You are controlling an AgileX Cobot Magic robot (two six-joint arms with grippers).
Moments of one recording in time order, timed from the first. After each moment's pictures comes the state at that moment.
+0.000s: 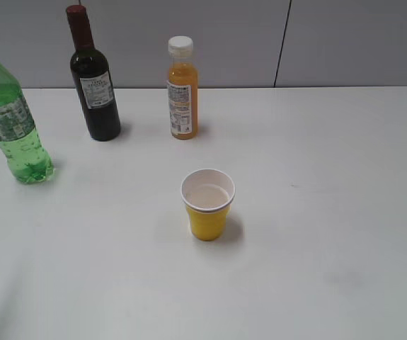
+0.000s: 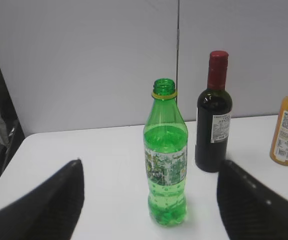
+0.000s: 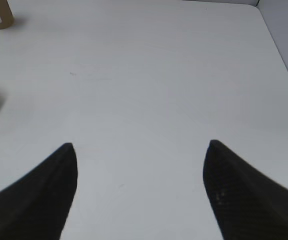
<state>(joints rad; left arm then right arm) -0.04 0.54 -0.32 -0.09 0.01 0.08 0.08 0.00 -0.41 0.00 0.94 -0.01</state>
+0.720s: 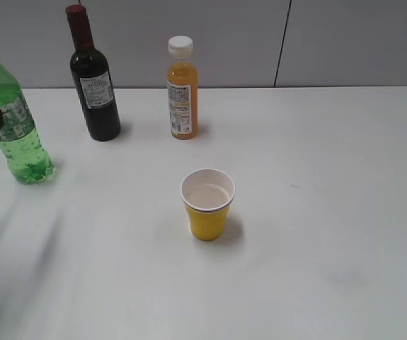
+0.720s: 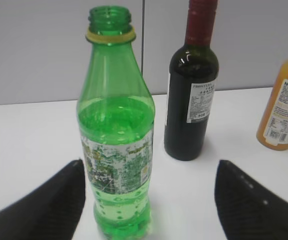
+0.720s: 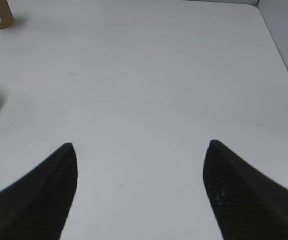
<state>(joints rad) -0.13 1.29 -0.31 -0.09 -0.64 0.03 0.08 0.00 -0.41 0.00 0.94 -0.01</state>
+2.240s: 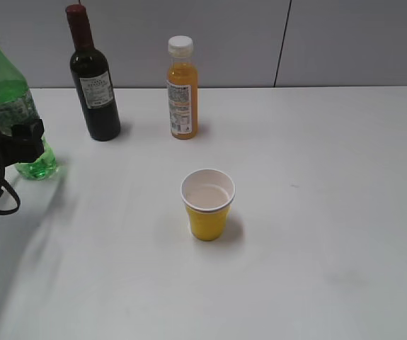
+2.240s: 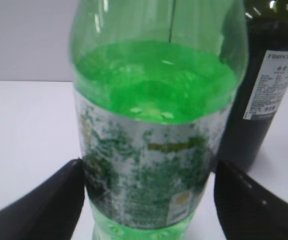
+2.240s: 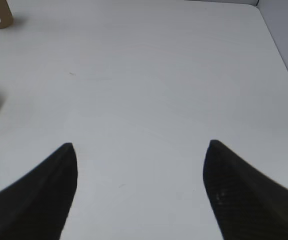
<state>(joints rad) -0.13 1.91 -0.53 -0.18 -1.03 0.03 0.08 0.00 -0.41 0.00 0.94 -0.01</state>
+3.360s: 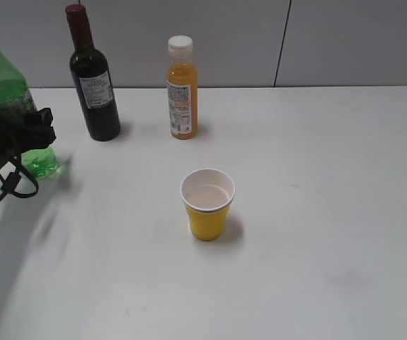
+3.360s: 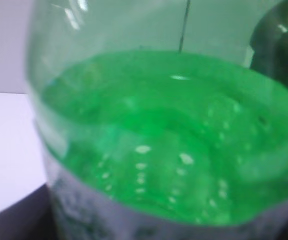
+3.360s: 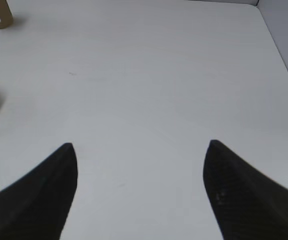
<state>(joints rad) -0.13 2.05 -0.67 -0.21 -1.10 0.01 0.08 0.00 -0.41 0.00 0.94 -0.01</state>
